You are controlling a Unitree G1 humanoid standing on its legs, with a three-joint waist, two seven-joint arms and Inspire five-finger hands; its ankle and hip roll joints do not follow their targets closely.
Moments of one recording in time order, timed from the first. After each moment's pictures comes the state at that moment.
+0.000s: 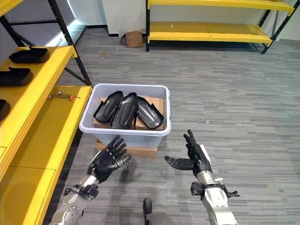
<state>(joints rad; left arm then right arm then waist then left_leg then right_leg) 0.08 0.25 -0.17 0.24 -0.82 -0.11 -0.31 0.12 -0.41 0.09 0.16 0.34 -0.21 0.02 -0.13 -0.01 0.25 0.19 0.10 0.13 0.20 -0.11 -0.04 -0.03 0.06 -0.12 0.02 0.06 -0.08</state>
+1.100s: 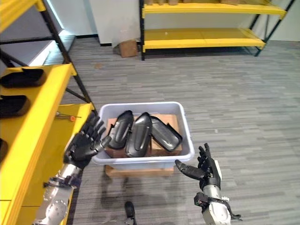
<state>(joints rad) 0.02 0.39 -0.04 0.07 -0.86 -0.24 -0.37 0.26 -0.28 -0.02 0.10 0.44 -0.21 -0.13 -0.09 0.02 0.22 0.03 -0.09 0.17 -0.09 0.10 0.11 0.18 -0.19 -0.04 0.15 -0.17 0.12</state>
